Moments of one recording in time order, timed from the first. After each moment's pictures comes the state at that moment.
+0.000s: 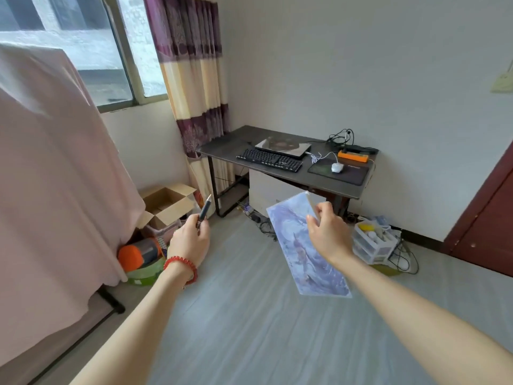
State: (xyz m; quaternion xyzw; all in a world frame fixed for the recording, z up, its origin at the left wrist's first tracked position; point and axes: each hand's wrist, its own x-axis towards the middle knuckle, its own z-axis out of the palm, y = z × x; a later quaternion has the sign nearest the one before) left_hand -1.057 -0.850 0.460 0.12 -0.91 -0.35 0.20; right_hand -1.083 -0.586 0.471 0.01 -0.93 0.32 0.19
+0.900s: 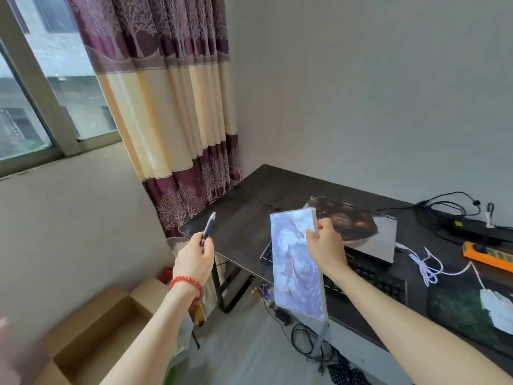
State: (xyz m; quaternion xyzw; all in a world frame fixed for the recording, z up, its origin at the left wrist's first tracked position) left_hand -1.909 -1.058 0.410 0.18 -0.89 -0.39 0.17; right_hand -1.954 -0.810 0.414 -0.04 -0.89 0.43 0.13
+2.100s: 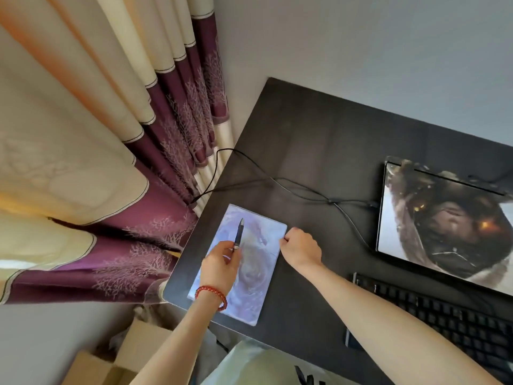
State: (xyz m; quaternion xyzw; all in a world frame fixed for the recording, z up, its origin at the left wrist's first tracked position) left_hand -2.324 -1.201 0.219 0.13 -0.88 -0.43 -0.13; right_hand -2.348 -1.028 0.212 -0.23 -0.91 0.25 -0.23
